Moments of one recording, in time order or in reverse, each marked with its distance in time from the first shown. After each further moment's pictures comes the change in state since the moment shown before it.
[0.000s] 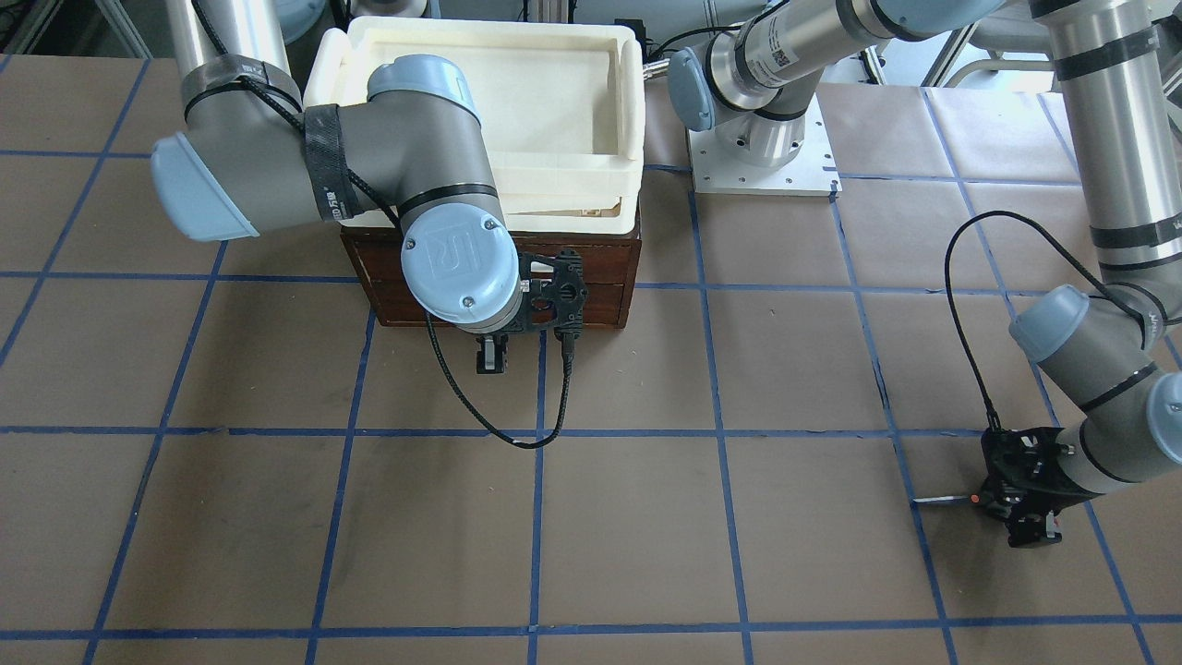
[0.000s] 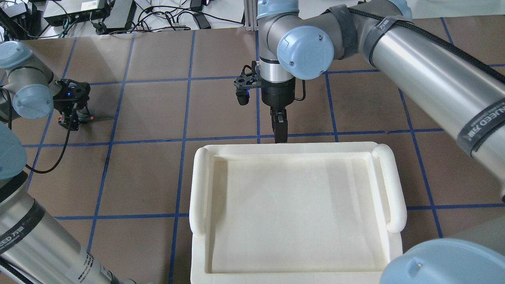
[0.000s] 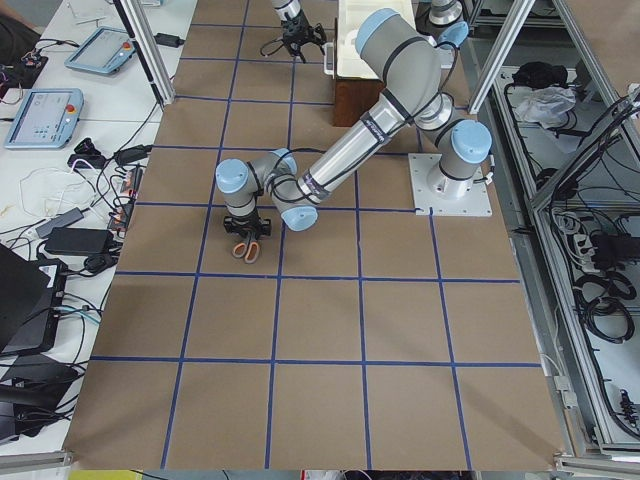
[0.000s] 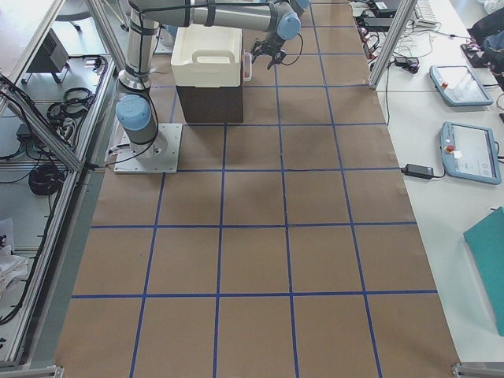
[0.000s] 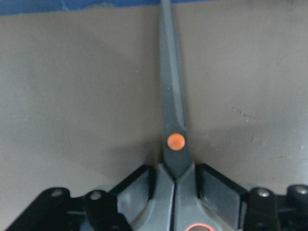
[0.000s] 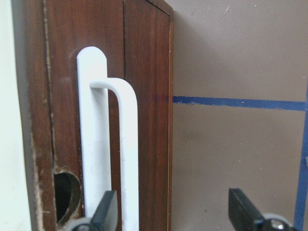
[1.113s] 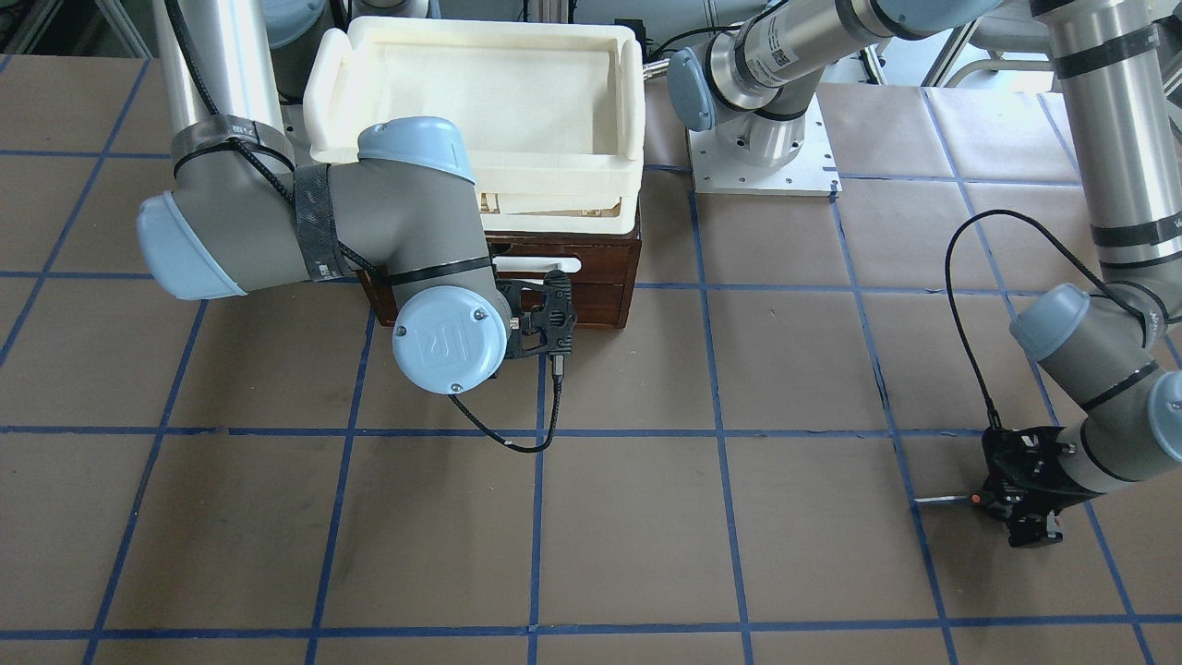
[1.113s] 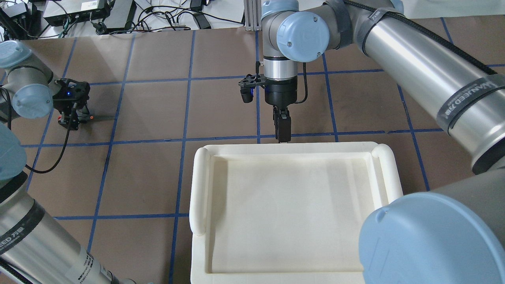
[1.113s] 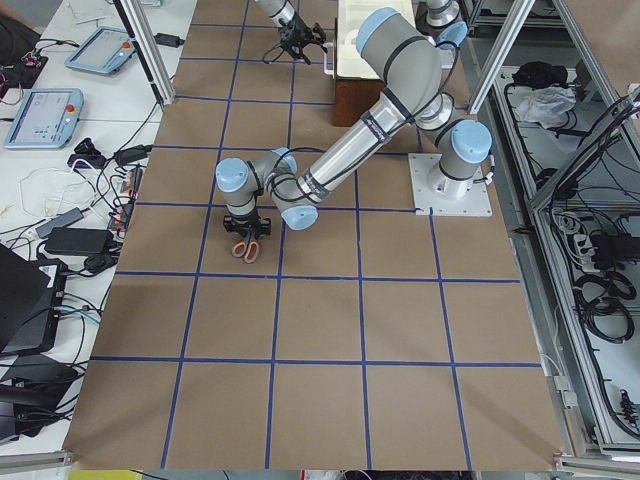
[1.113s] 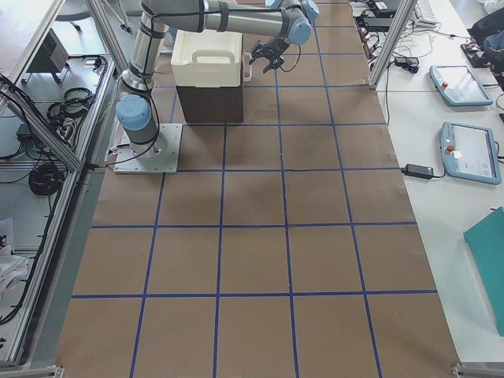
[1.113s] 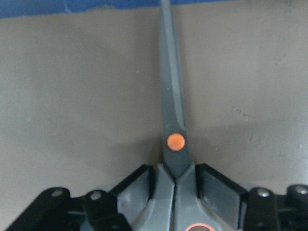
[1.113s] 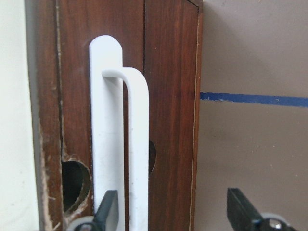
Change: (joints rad) left arm 0.000 0.004 -0.001 0.000 -0.002 0.003; right arm -0.023 0.093 -0.093 0.168 0.036 -0.067
